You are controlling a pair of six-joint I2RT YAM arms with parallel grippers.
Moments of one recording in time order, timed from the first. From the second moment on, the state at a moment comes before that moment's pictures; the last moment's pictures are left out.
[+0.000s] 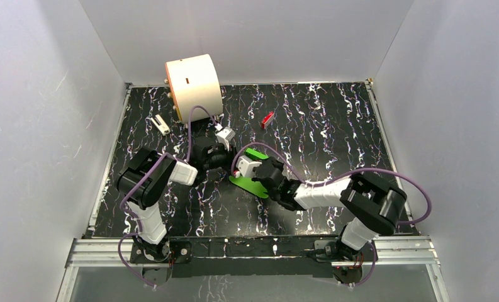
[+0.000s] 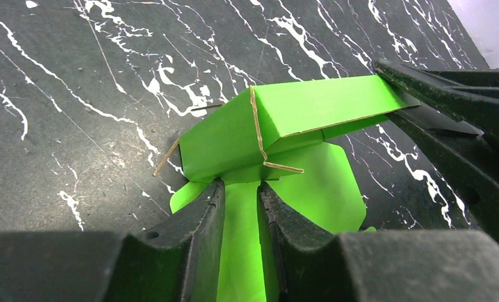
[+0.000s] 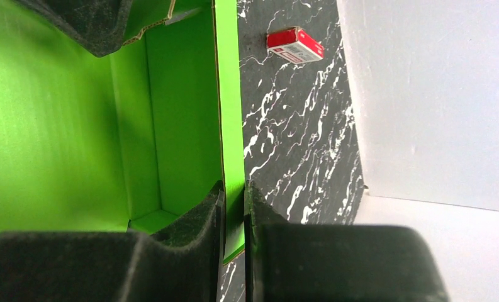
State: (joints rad) left arm -0.49 1.82 0.65 0.76 0.57 -0.31; right arm 1.04 1.56 0.62 0.42 0.62 -0.74
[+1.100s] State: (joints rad) left arm -0.49 1.82 0.57 0.92 0.38 -0.28; right arm 1.09 1.66 0.62 0.58 0.71 -0.84
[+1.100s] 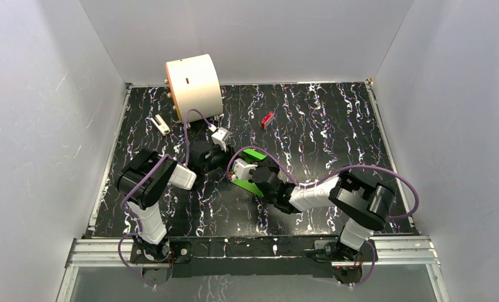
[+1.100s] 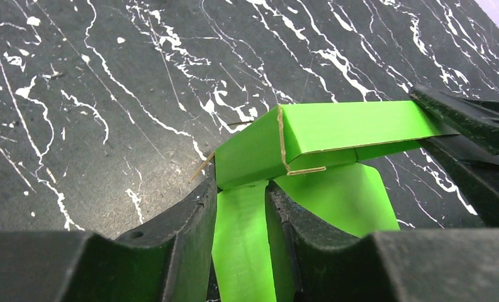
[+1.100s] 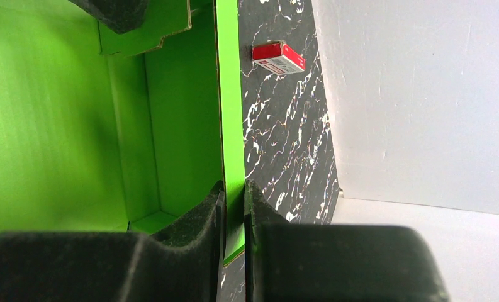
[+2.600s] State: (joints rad) left arm -0.58 2.00 0.61 1.28 0.15 -0.27; right arm 1.03 1.49 0.68 0.28 0.38 -0.55
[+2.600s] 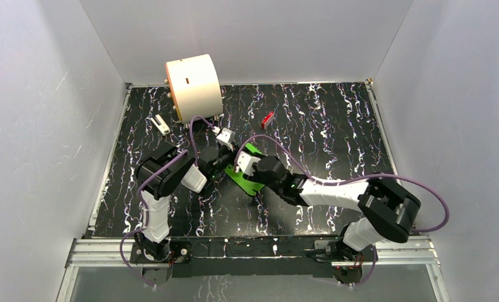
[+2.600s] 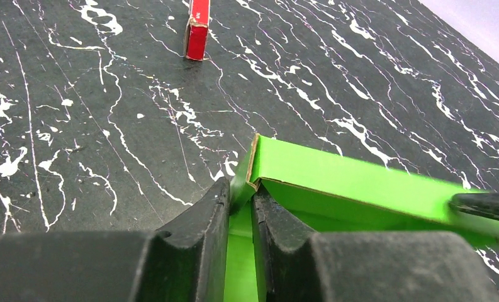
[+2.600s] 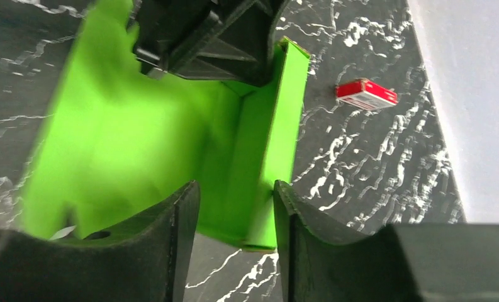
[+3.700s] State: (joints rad) left arm -0.58 2.01 0.61 1.29 0.20 -0.22; right arm 0.56 1.71 0.97 0.28 -0.39 0.28
